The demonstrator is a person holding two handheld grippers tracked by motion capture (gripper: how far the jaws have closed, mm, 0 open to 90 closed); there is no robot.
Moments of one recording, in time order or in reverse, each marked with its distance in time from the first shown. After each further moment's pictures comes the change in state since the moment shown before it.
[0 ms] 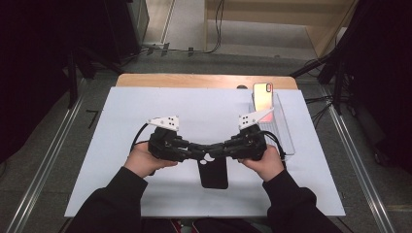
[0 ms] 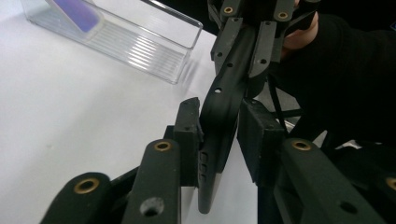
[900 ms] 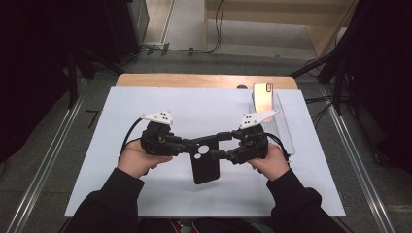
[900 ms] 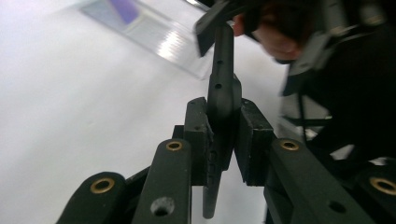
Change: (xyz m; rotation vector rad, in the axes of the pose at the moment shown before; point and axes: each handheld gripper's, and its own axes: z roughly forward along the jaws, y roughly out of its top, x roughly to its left) left arm -0.006 0.006 -0.018 0.018 0.169 -0.080; right arm 0.004 -0.003 -0.003 -0.047 -0.173 -0.001
